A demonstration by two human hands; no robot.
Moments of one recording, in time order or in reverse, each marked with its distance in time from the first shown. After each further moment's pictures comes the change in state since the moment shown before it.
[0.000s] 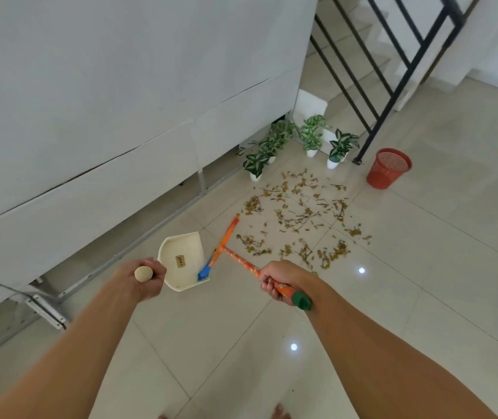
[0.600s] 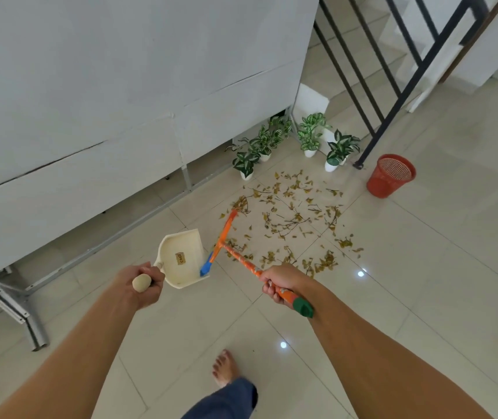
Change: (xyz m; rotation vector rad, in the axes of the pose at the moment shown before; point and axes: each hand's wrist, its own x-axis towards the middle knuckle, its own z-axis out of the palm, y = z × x) left_hand 0.065 -0.115 0.092 0.008 0.029 0.008; right_hand 0.048 -0.037 -0.161 -0.081 -0.010 0.021
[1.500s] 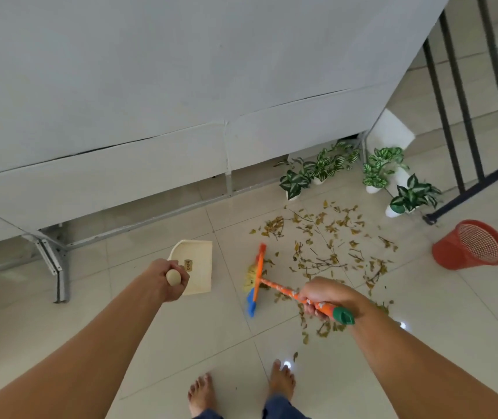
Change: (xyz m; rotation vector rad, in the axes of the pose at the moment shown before) left_hand 0.047 -0.019 0.139 -0.114 0.243 0.088; right_hand 0.079 -0.161 -0.129 -0.614 -0.016 0.131
